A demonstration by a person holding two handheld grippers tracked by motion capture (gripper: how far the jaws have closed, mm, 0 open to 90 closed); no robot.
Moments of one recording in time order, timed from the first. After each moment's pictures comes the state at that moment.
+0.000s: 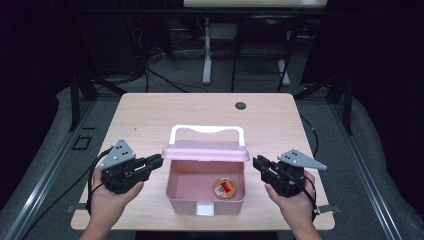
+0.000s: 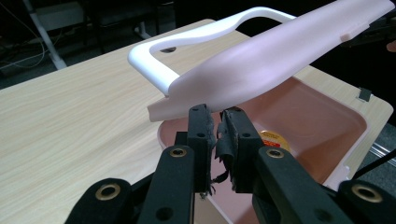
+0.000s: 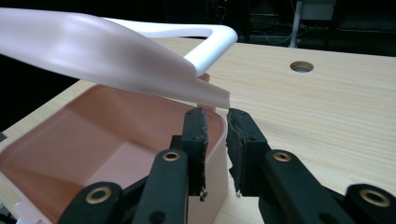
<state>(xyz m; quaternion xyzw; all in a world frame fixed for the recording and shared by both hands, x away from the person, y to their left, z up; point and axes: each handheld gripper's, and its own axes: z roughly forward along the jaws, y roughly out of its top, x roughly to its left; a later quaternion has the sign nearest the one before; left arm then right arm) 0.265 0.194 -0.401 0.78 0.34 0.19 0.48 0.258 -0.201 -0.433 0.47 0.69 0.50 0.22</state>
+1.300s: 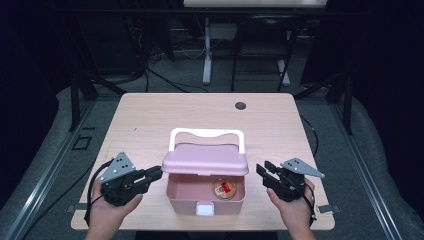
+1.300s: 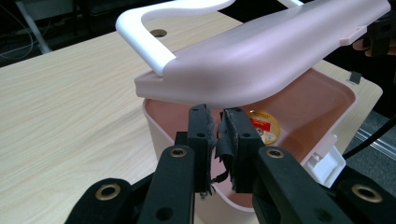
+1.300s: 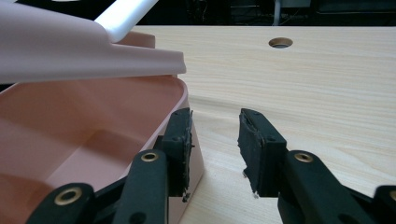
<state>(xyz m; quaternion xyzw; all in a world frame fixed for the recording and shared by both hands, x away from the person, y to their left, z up) 0.248 0.198 -0.421 0.79 0.34 0.17 0.48 0.264 -0.216 -0.479 0.51 0.67 0.49 0.23</state>
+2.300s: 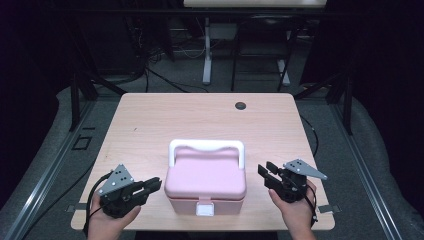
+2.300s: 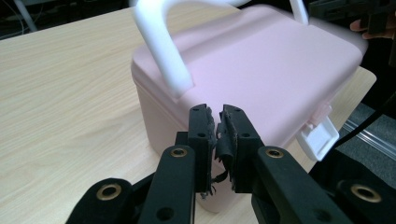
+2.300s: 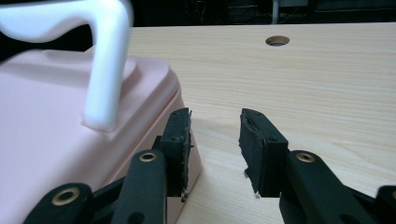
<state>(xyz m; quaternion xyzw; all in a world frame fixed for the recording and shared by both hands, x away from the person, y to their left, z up) 0.232 0.205 -0.443 0.79 0.35 0.16 0.48 0.262 -0.221 -0.482 0.51 0.67 0.49 0.23</state>
